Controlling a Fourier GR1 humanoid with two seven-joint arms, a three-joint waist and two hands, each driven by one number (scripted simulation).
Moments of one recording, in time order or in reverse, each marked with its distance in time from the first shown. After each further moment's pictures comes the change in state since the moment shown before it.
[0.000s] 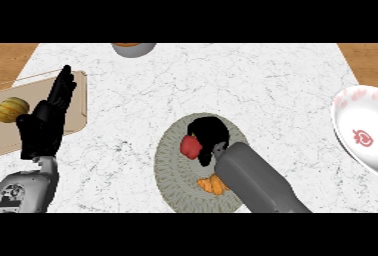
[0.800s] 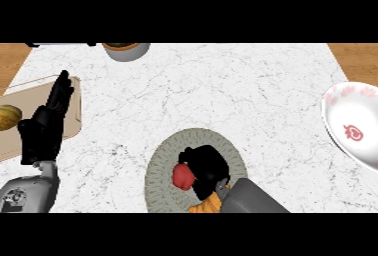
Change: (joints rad) left arm 0.031 -0.033 0.027 -0.006 -0.036 0.002 -0.009; right arm 0.239 -0.055 0.184 -0.258 0.042 -0.133 -0.110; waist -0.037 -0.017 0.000
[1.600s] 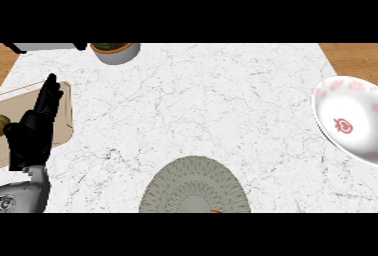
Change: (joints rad) left arm 0.035 0.016 0.031 -0.028 0.001 0.007 0.014; right arm 0.695 -0.445 0.106 -1.017 0.025 -0.333 -0.059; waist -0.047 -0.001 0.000
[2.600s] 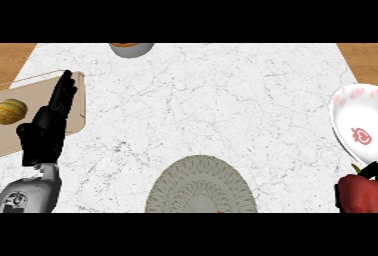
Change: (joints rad) left arm -0.026 -0.032 -0.042 -0.011 -0.005 -0.023 -0.006; right arm 0.095 -0.233 -0.777 0.058 -0.655 -0.180 -0.250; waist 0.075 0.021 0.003
